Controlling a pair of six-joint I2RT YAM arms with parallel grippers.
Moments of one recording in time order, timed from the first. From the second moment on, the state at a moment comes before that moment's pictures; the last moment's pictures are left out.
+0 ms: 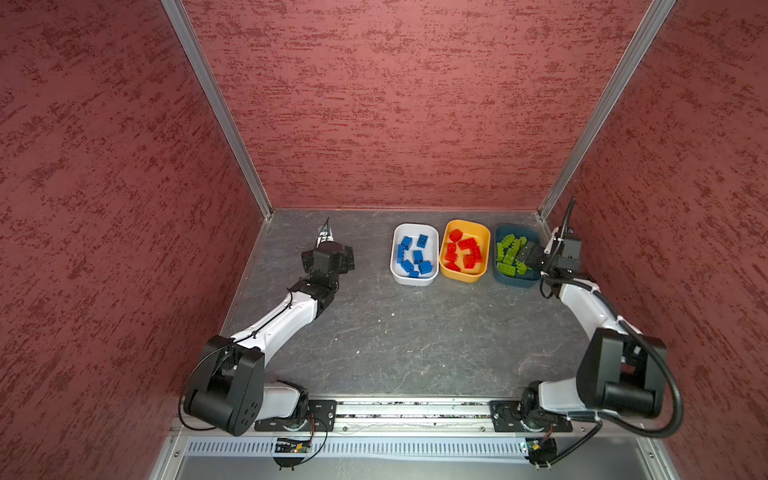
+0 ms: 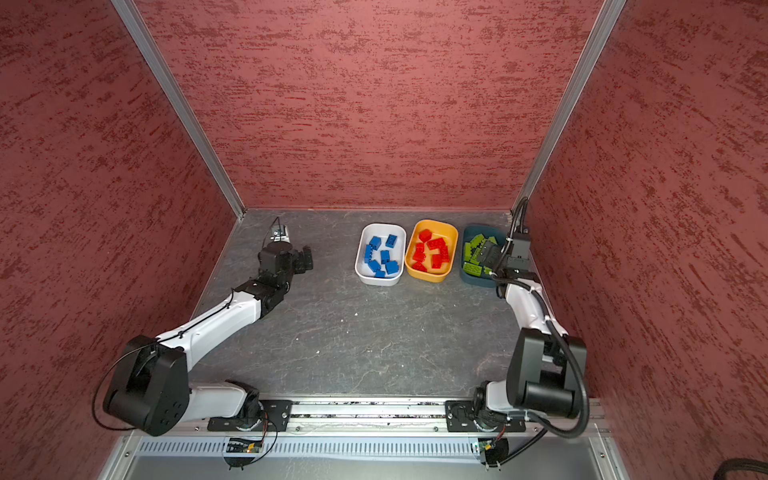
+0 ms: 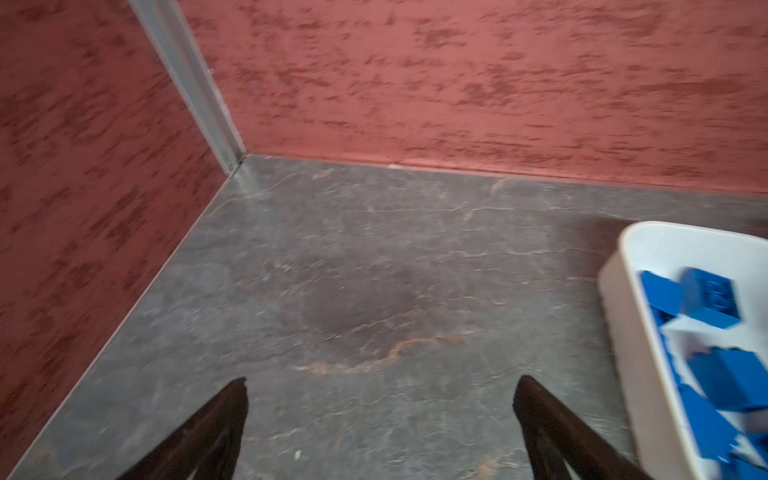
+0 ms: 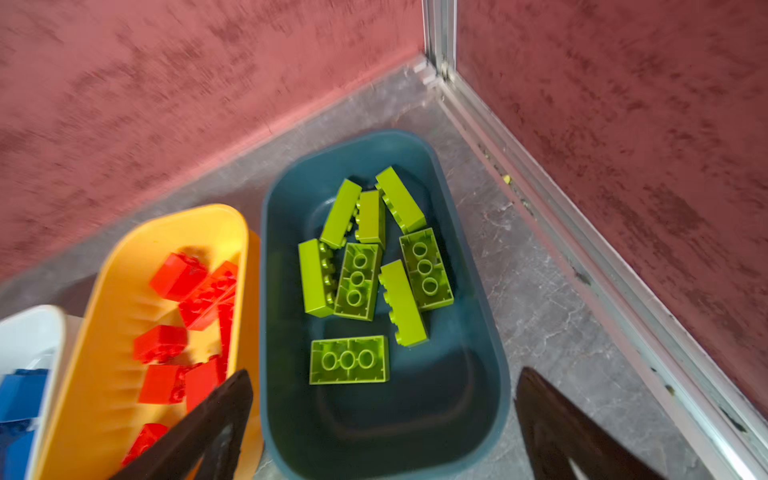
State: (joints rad) left arm -0.28 1.33 0.77 0.07 -0.48 -0.21; right arm -0.22 1.34 0.86 -0.10 0.01 0.32
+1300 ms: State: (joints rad) left arm 0.01 1.54 0.36 0.90 -0.12 -0.11; right arm -0.07 1.49 0.24 1.07 0.03 0.15
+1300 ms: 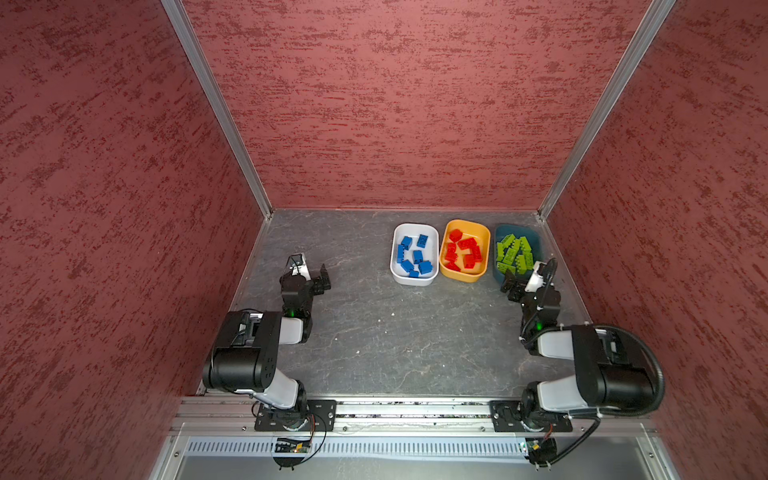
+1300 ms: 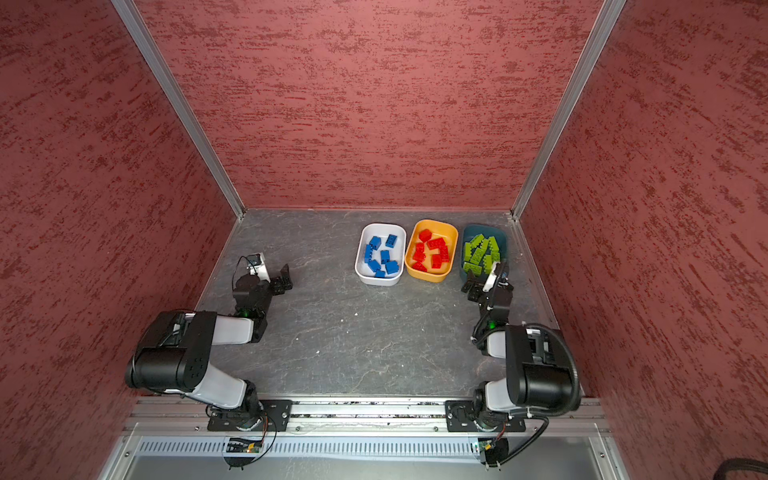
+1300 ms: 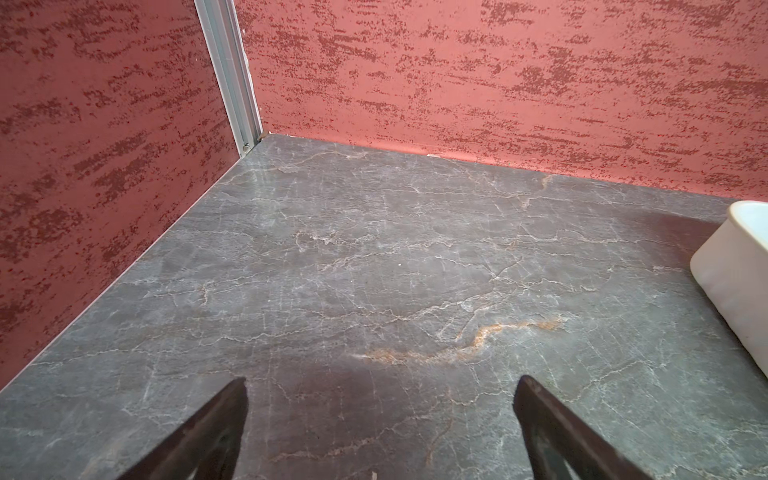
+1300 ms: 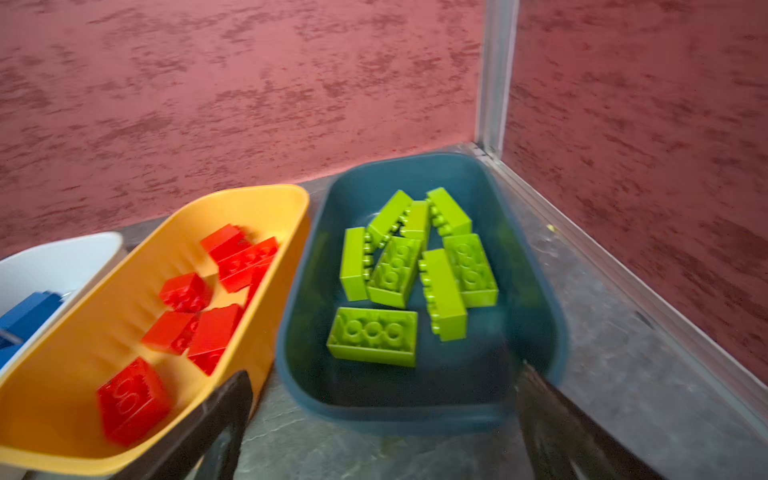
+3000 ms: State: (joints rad) left arm 0.01 1.54 0.36 0.91 -0.12 -0.11; right arm -0.08 1.55 0.24 1.17 0.05 0.13
